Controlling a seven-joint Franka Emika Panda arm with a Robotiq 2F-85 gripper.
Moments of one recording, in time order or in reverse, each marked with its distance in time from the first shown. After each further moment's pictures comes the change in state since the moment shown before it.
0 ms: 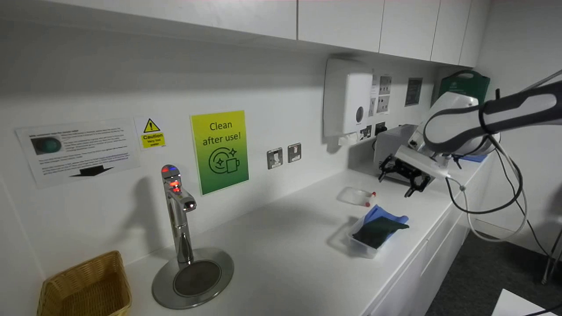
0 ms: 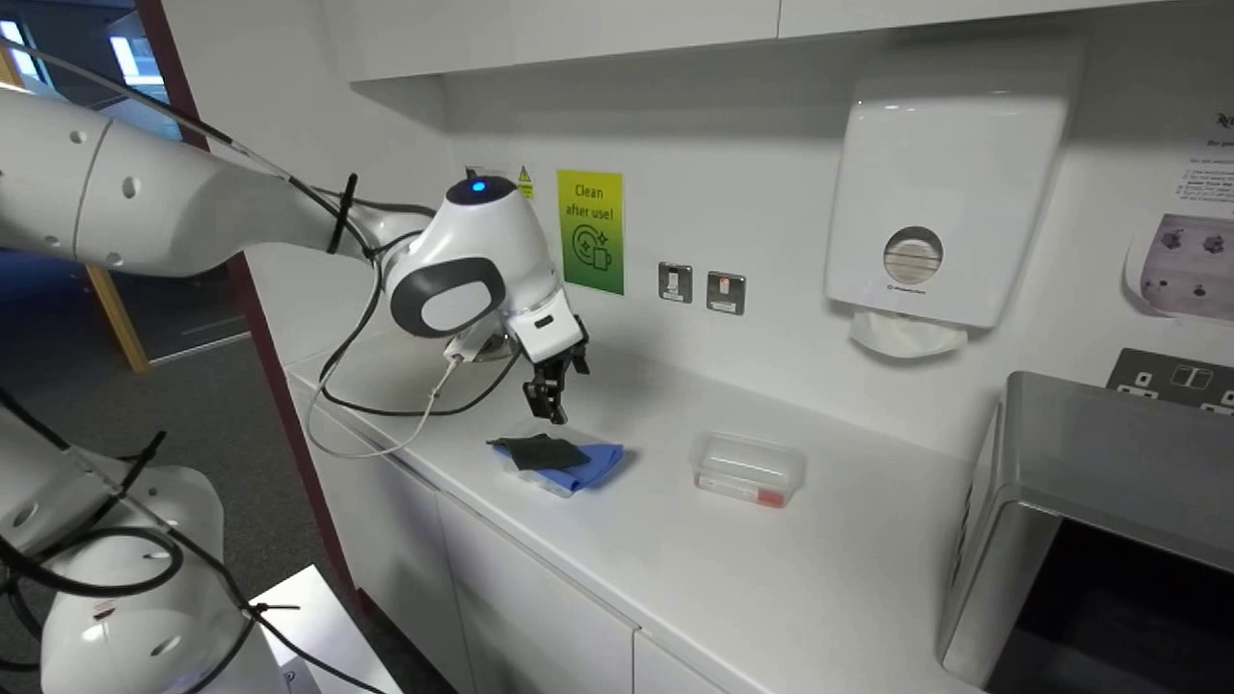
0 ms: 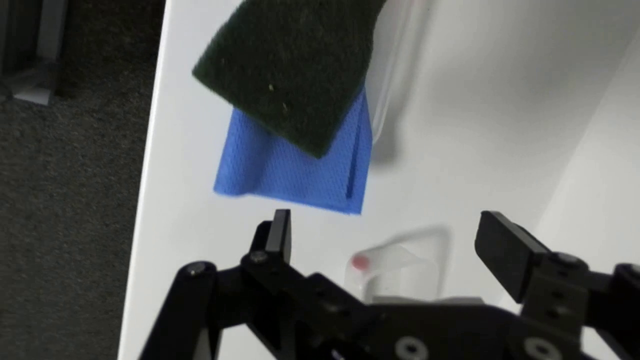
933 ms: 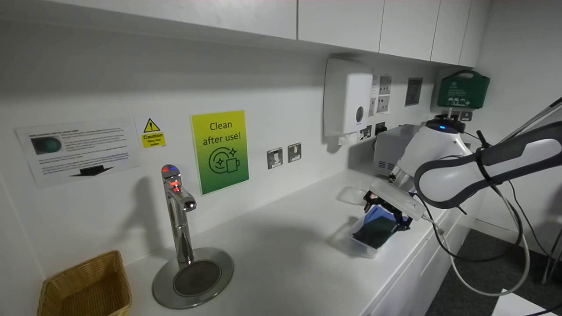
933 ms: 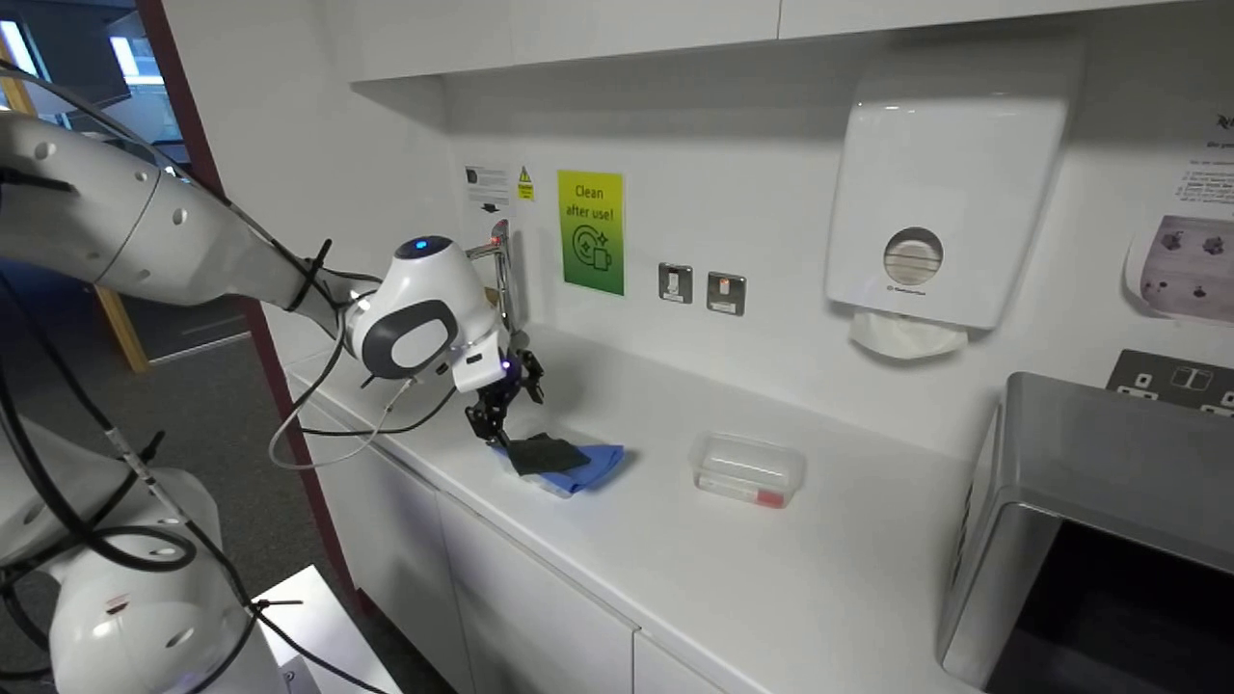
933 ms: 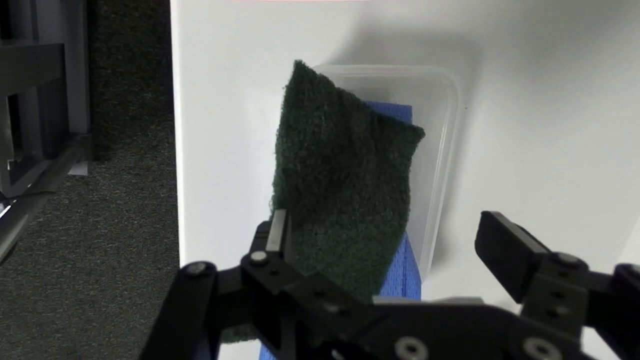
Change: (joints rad) arm 0.072 0.023 0.217 -0.166 -0.062 0.202 0.466
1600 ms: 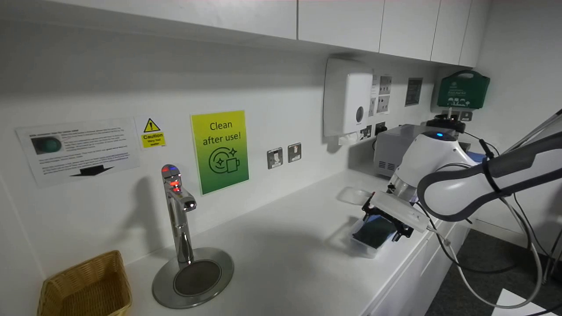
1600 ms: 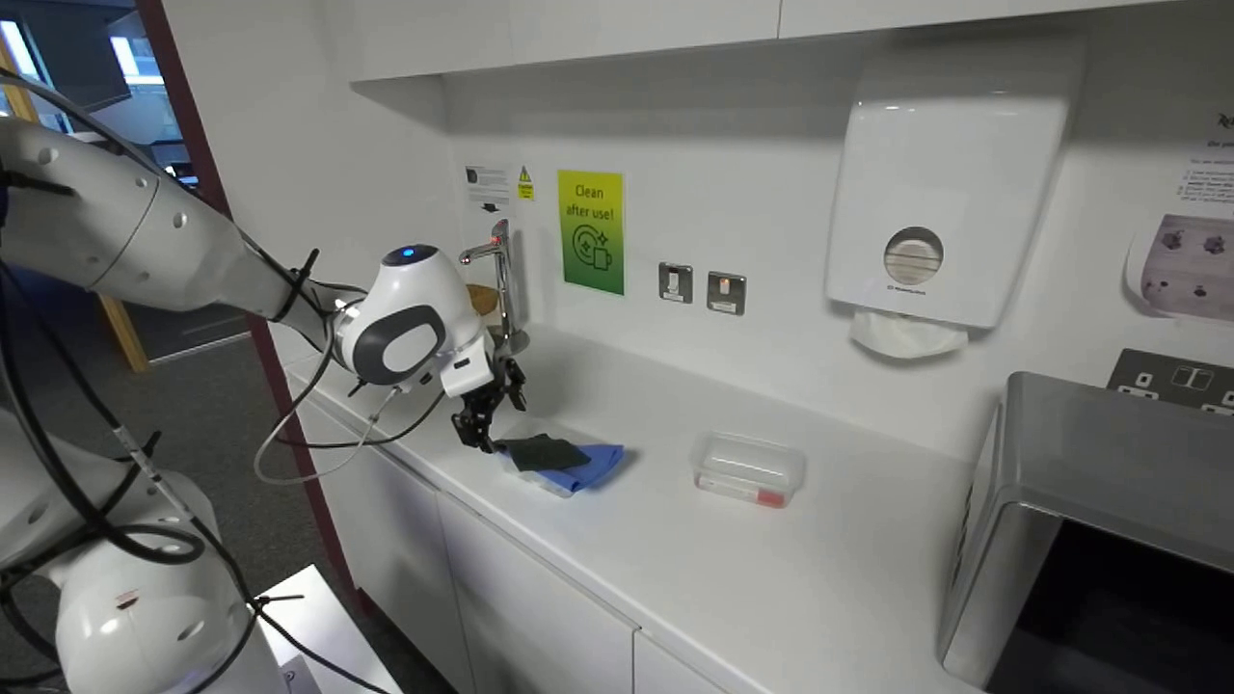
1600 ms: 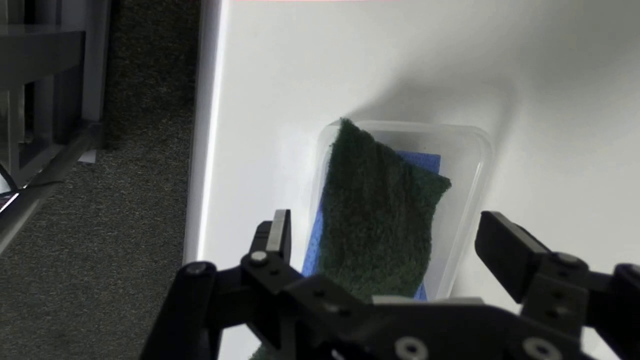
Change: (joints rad) arm 0.057 -0.002 0.010 -0.034 -0.038 0.000 0.000
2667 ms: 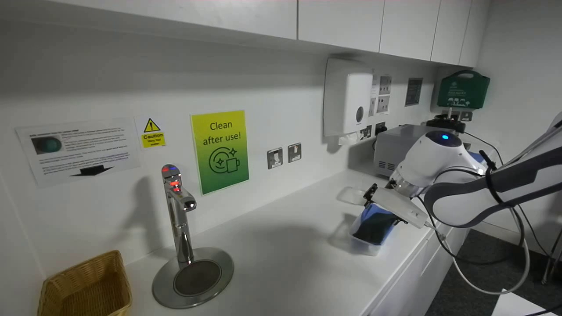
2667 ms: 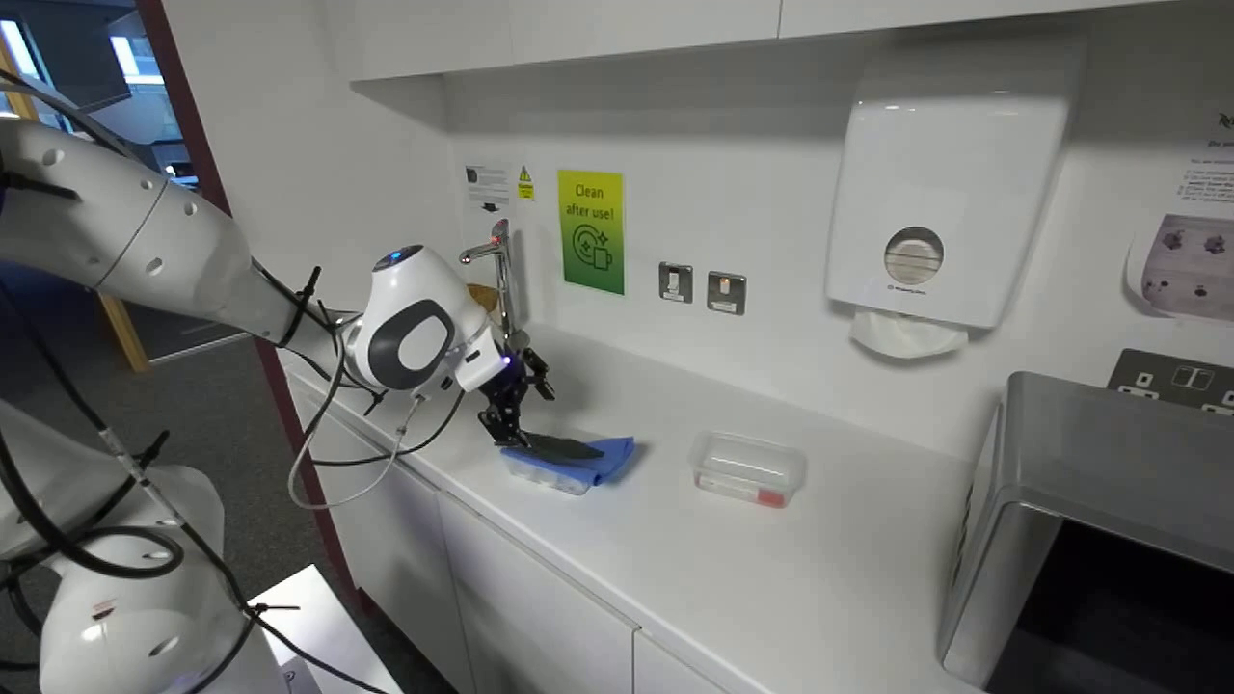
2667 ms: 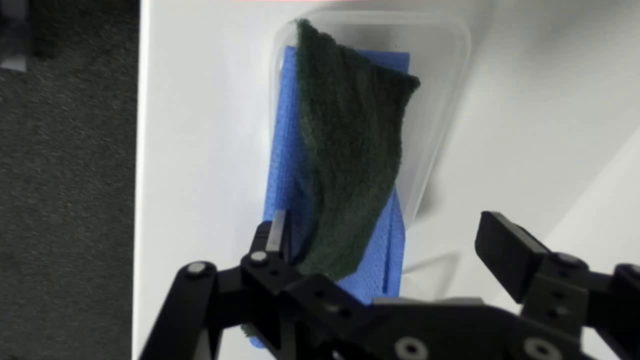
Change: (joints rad) arm -0.138 0.001 0.048 -0.009 -0.309 0.159 0.137
